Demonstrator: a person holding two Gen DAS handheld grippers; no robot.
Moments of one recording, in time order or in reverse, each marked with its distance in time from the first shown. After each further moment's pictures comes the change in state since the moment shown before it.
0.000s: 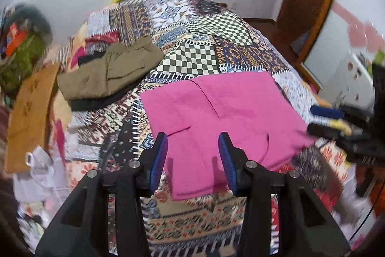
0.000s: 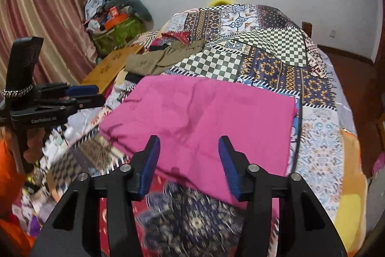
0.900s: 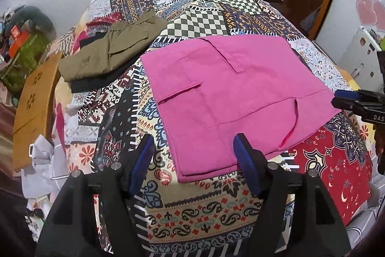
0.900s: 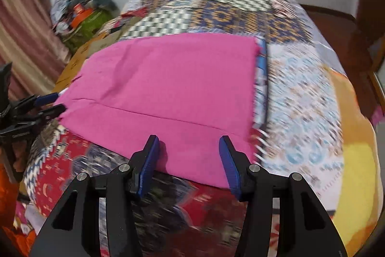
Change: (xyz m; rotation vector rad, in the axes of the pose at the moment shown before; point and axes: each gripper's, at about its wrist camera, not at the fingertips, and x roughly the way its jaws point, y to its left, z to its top) left arm 0.036 0.001 -0.049 0.078 0.081 0.094; right arm 0.015 -0.075 -0.056 0.199 0.133 -0.092
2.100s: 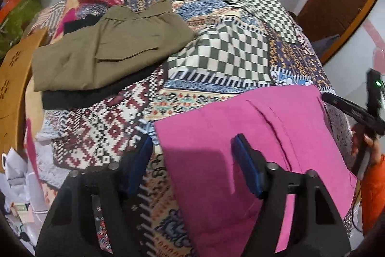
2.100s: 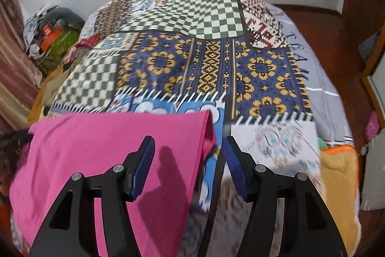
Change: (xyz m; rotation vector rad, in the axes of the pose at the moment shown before) left arm 0.099 0.065 0.105 -0.189 0.077 -0.122; right arm 0.087 -0.090 0.135 0.076 -0.017 -0.072
